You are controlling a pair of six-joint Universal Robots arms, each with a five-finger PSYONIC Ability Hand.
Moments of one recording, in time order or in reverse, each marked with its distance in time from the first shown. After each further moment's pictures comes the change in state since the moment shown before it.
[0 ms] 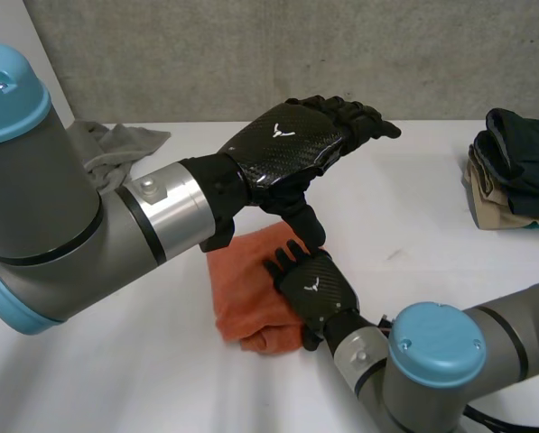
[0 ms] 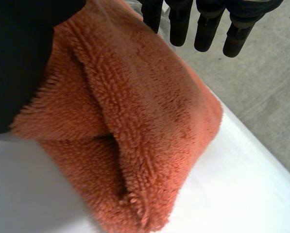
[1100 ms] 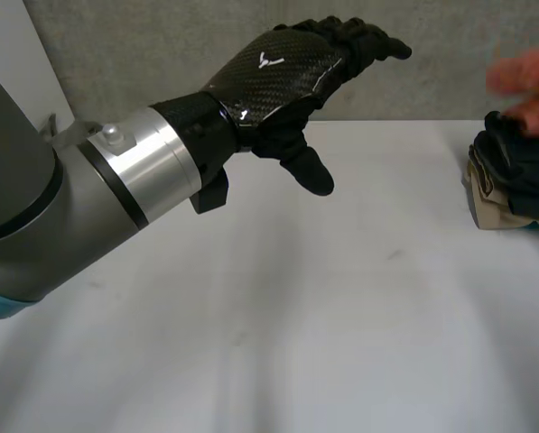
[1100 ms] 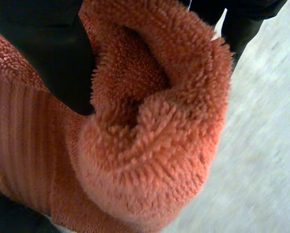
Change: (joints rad) left arm -0.005 0.081 0.060 0.017 -0.051 -0.098; right arm -0.951 0.157 -0.713 -0.056 -0.357 0.330; left_hand 0.000 0.000 0.000 0.000 0.000; right_hand 0.749 0.924 0.930 0.987 0.815
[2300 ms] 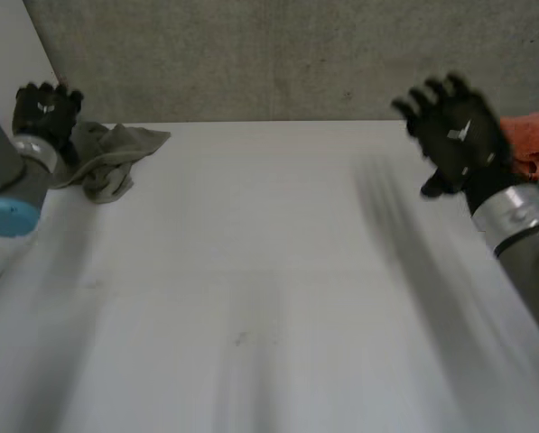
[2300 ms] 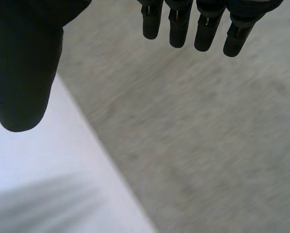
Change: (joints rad) left arm 0.566 -0.733 0.480 0.150 -0.498 0.537; right arm 0.490 -0.541 0.684 0.131 0.137 -0.381; left_hand 0.000 -0.001 0.000 0.000 0.000; right_hand -0.726 -0.905 -0.929 -0.988 -0.813
